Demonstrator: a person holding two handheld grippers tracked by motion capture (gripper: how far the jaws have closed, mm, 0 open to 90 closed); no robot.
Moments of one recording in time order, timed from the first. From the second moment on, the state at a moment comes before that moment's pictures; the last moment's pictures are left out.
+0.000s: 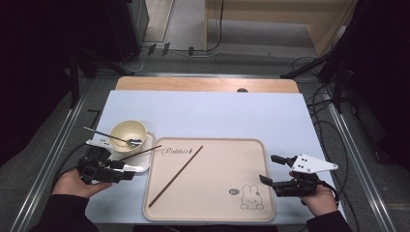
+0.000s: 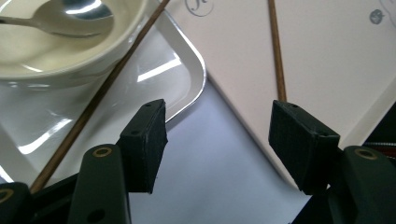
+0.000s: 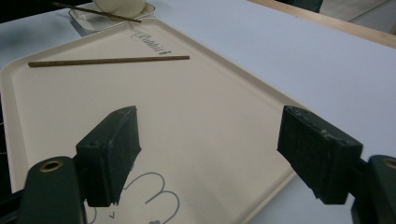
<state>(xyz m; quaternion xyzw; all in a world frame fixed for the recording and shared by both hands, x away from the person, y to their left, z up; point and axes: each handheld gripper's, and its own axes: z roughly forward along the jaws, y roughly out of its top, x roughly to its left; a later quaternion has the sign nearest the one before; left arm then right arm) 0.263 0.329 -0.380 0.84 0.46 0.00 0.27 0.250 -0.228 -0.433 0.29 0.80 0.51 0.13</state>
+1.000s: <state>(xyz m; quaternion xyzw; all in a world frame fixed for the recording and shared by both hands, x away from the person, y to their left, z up) 0.297 0.375 -0.406 0.85 0.46 0.05 0.24 0.248 -0.229 -0.433 0.29 0.80 0.51 0.13</state>
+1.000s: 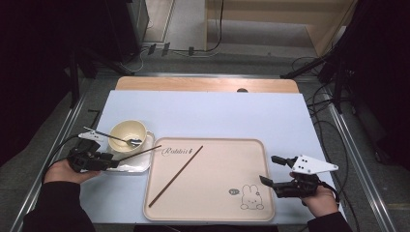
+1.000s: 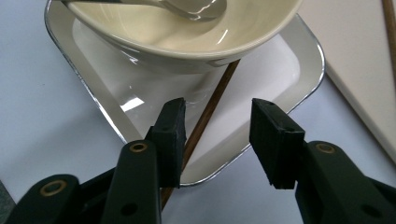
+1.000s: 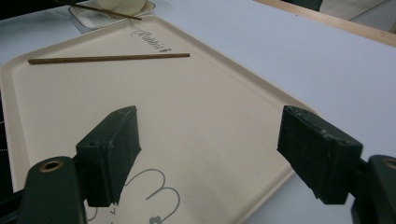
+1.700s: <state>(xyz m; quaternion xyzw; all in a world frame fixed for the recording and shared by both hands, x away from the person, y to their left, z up) 0.305 0.374 -0.426 0.87 0.44 0.04 0.21 0.244 -0.234 -0.433 0.30 0.80 0.51 0.14</state>
